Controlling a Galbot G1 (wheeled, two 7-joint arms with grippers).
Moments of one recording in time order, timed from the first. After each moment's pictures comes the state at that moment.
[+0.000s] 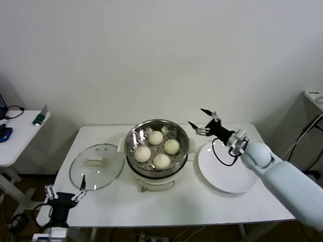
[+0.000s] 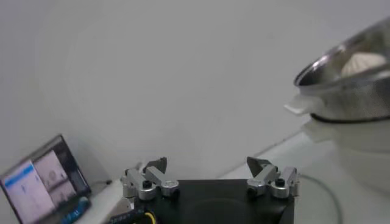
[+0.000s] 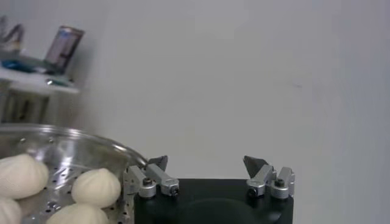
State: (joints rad) left arm 1.70 -1.47 -0.79 -2.09 0.44 -0.04 -0.03; right arm -0.63 0.78 -0.11 1.48 0.61 0.18 -0.22
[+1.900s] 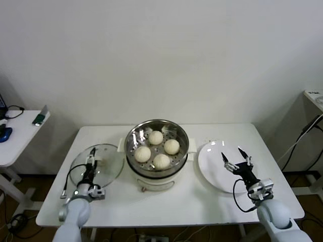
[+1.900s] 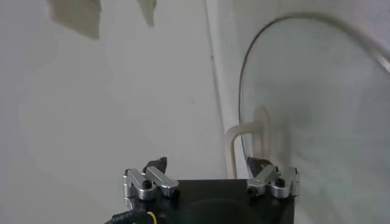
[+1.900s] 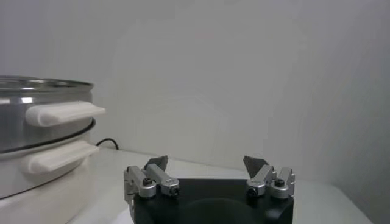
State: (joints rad) left arm 1.07 -1.33 -0.60 -1.28 1.50 0.01 -0.16; right arm -1.19 1.03 0.43 1.52 0.44 0.13 -0.15
